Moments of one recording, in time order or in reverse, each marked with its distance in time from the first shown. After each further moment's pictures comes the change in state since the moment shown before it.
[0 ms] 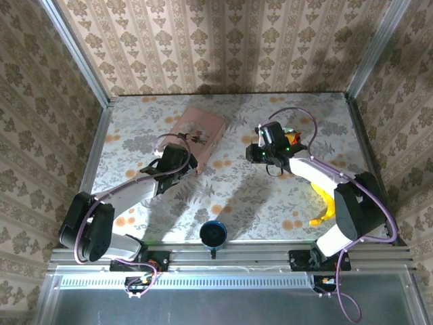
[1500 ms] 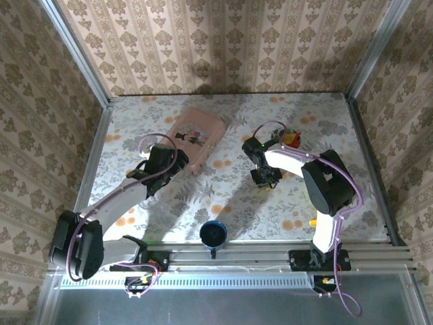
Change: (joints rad) left arm 0.078 -0.135 -0.021 -0.081 -0.018 0.001; right arm 0.082 0.325 0.173 -0.555 0.264 -0.104
